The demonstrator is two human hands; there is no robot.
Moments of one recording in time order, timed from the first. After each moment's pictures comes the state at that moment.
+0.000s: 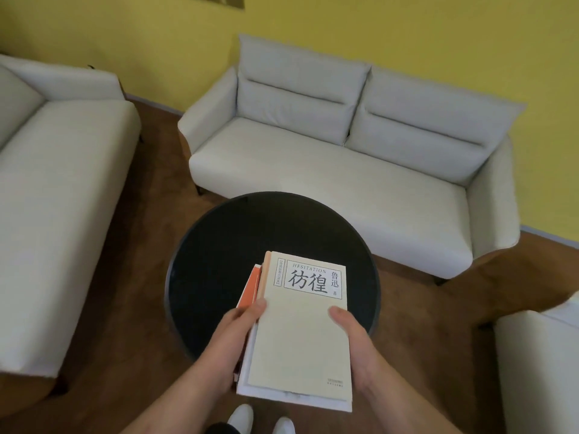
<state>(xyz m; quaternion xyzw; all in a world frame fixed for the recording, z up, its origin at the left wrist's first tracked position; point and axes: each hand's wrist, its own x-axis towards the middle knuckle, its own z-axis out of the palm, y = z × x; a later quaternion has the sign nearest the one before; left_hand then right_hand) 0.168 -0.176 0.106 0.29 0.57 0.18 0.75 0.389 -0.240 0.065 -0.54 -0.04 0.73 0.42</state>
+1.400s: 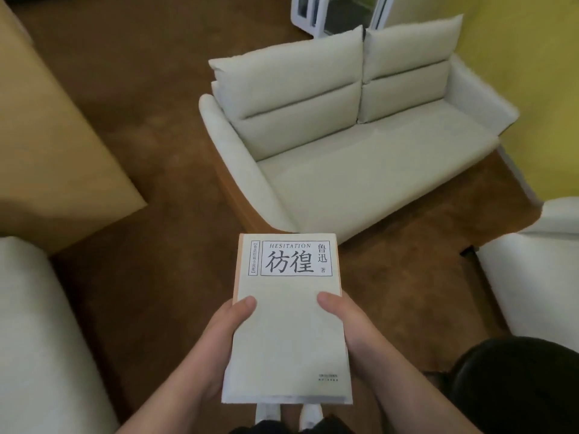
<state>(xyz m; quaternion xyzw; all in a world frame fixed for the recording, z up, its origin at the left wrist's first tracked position) -0.302 -0.367 0.107 -0.06 0.54 0.64 0.55 -0.182 -0.188 0.133 -0.40 -0.44 0.80 -0.01</state>
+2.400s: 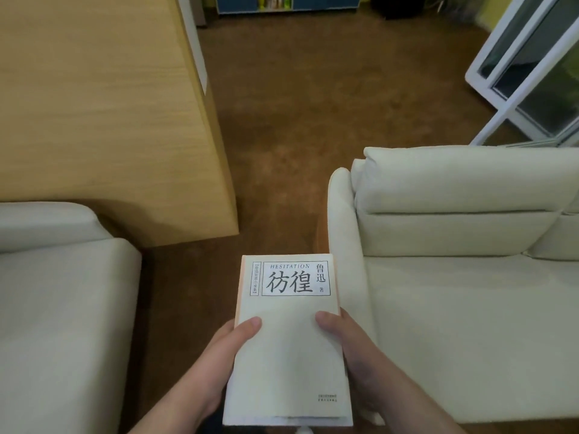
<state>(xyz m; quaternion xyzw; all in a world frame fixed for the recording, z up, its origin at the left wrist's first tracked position) -0.658 -0.323 0.097 -0.19 0.55 0.71 0.38 -0.638 -0.099 0.100 -0.20 -0.52 0.79 -0.24</state>
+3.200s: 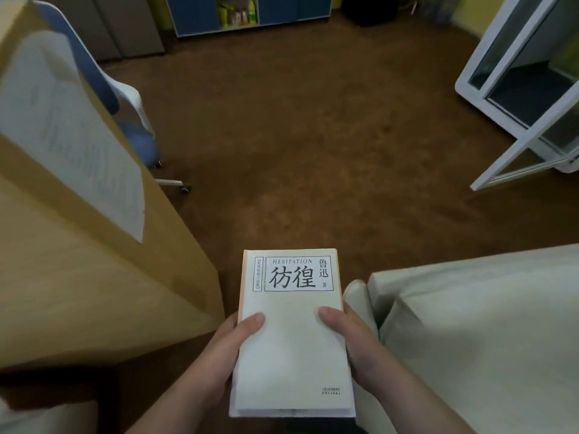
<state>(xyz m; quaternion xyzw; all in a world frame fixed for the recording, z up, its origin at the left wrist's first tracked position) -1.155 -0.235 0.094 -0.16 0.58 0.69 0.40 -1.111 -0.012 0.086 -0.25 -0.53 0.78 -0.21</state>
